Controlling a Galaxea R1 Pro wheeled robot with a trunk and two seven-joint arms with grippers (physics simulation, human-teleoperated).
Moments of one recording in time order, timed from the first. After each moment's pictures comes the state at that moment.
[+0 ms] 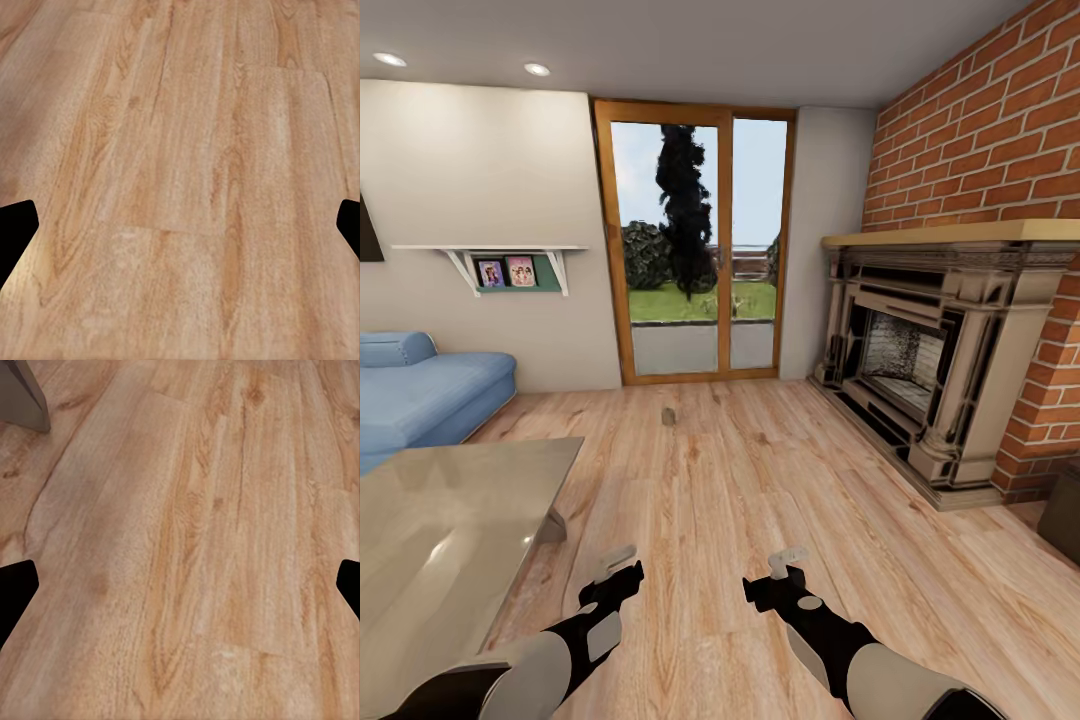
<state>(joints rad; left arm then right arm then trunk) -0.76 -0.08 0.10 0.04 0.25 -0.33 0.13 -0.69 0.14 0.50 -0.18 -0.28 -0.08 -0.04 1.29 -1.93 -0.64</state>
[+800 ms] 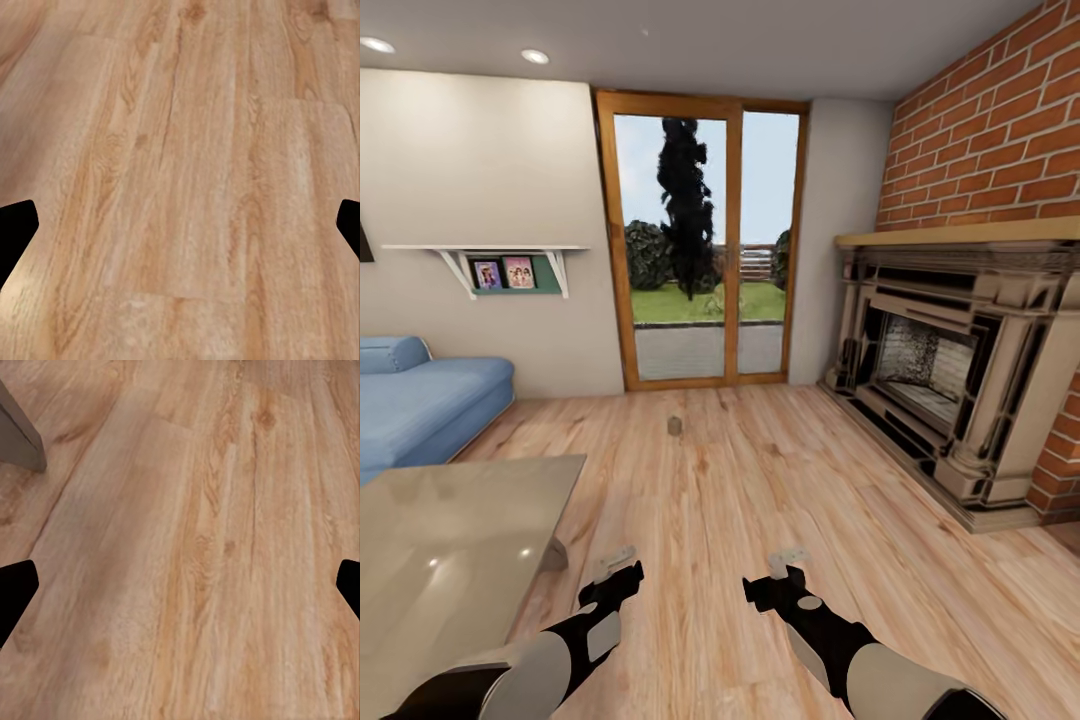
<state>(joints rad) -0.76 -0.08 0.10 0.04 0.25 -0.33 0.13 -0.69 0.14 0.50 -0.18 -0.28 -0.08 -0.04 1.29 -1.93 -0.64</state>
